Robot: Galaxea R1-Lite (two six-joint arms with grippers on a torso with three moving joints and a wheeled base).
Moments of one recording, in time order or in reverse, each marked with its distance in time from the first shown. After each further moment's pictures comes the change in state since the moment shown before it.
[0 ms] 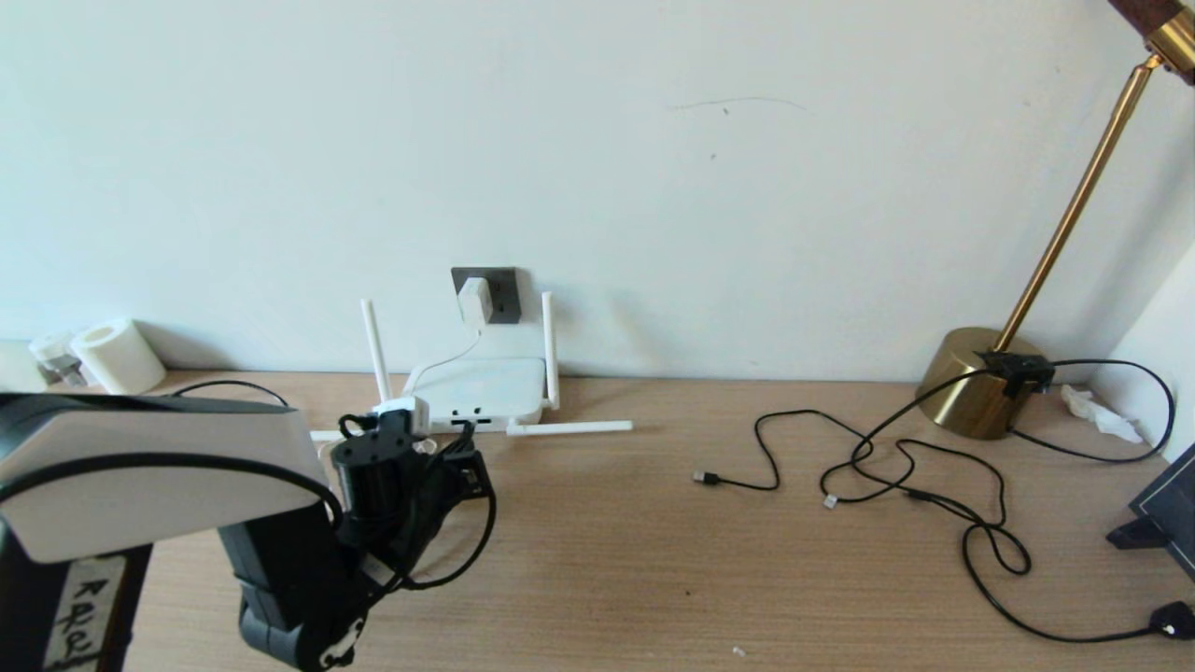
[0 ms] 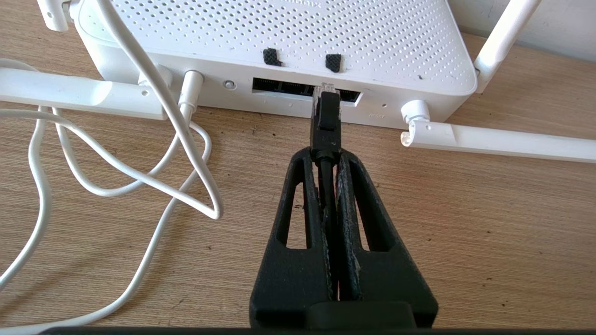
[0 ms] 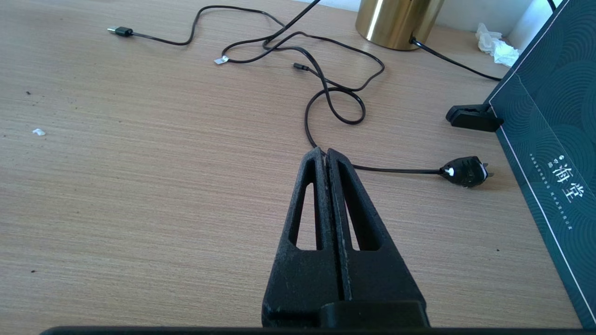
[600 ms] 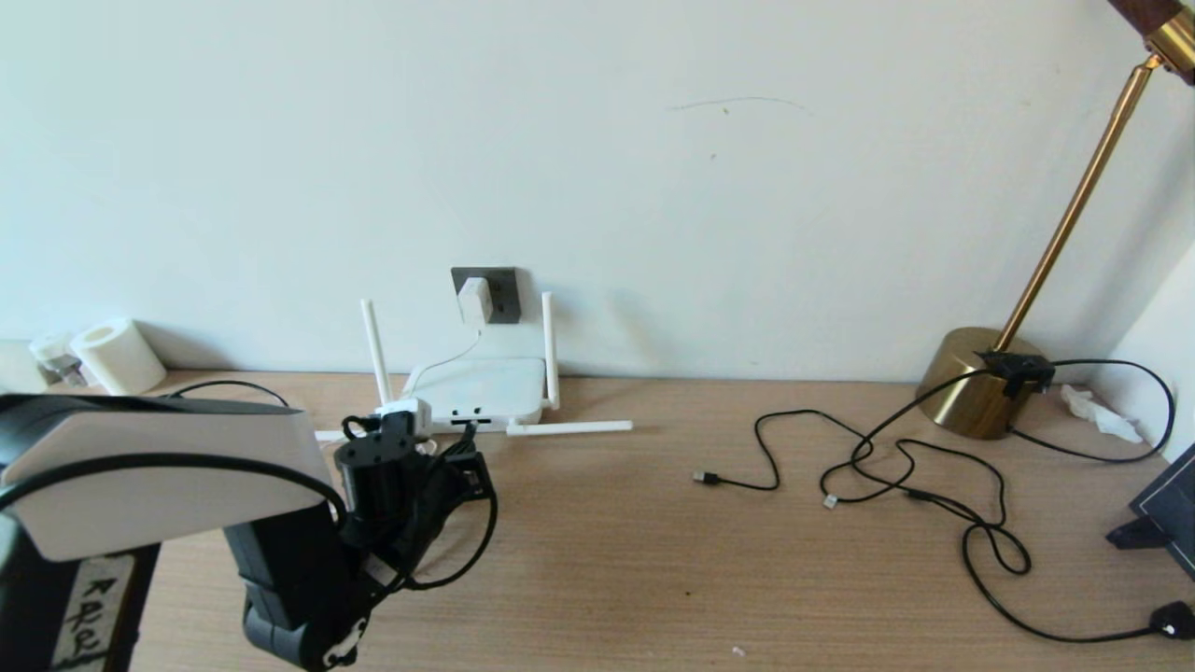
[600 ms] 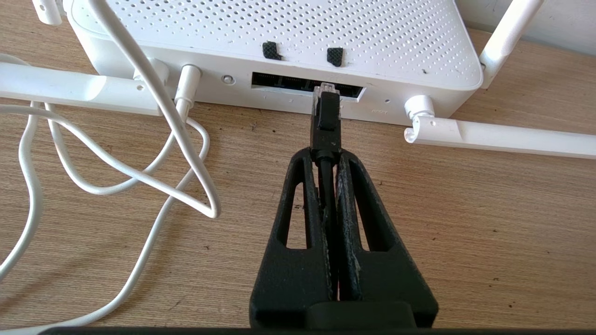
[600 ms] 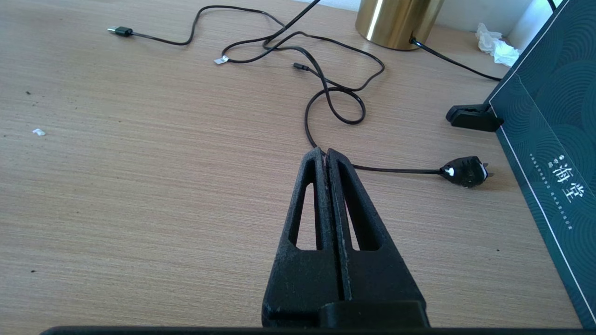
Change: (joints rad) left arm 0.000 0.012 -0.008 0.000 0.000 0.000; right arm 0.000 0.000 0.000 0.000 0.000 0.000
